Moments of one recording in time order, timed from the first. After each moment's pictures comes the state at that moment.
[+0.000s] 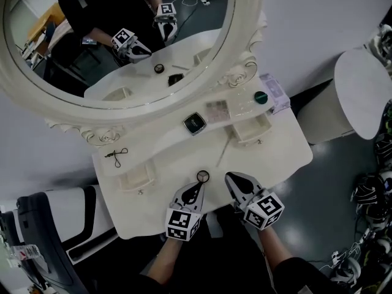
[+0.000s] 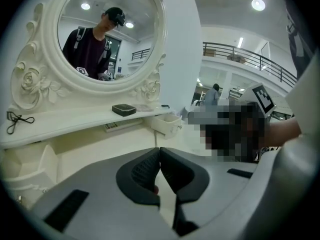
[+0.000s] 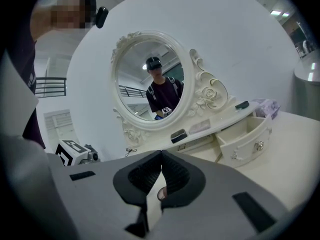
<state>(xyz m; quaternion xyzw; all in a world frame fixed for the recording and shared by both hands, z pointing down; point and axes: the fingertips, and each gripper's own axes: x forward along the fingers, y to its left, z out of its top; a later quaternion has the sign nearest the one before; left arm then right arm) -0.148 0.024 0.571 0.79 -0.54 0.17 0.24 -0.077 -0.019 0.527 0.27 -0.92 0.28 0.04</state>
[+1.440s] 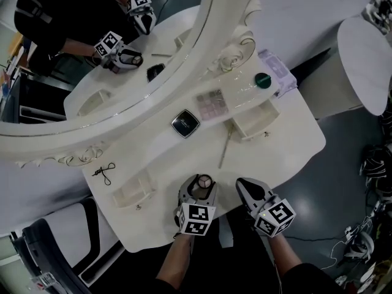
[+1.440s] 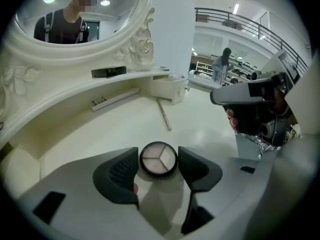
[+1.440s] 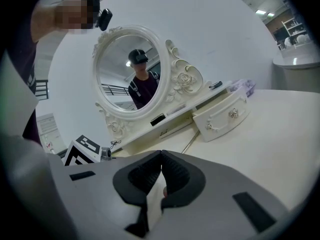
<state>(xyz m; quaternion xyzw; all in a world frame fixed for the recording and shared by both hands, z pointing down) -0.146 -0.004 0.680 0.77 -0.48 0.33 0.26 -0.055 -0.021 0.603 0.33 -0.88 0.34 0.06</state>
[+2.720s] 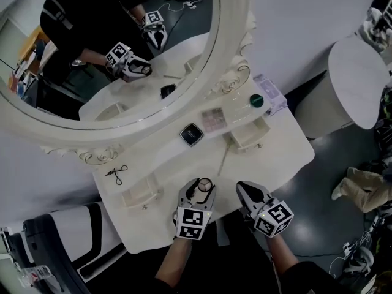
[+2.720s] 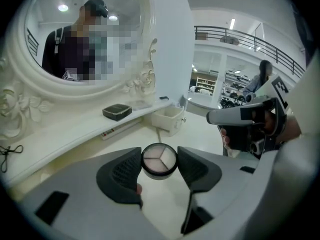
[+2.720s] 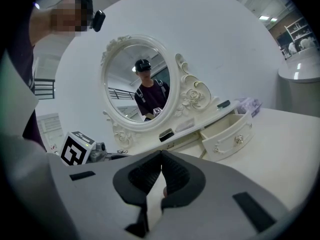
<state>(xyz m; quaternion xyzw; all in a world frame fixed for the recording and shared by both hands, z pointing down) -0.145 -0.017 0.583 0.79 -0.51 0.26 0.22 -0.048 -0.023 0.542 0.32 -0.89 0.31 0.03</state>
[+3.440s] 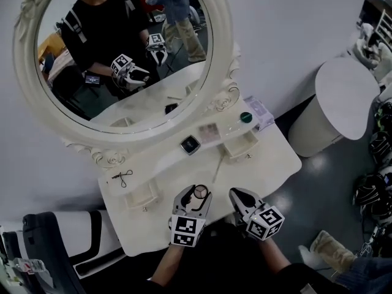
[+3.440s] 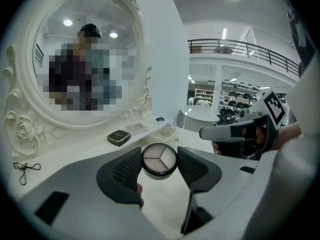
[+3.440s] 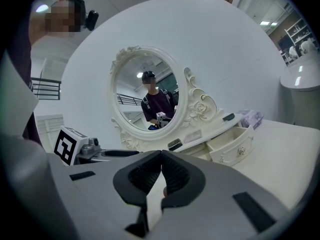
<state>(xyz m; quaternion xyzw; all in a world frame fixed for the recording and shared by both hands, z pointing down) -0.133 0.009 0.503 0.81 -0.53 0.21 0.16 -0.041 0.003 0.495 0.32 -0.90 0.28 0.00</state>
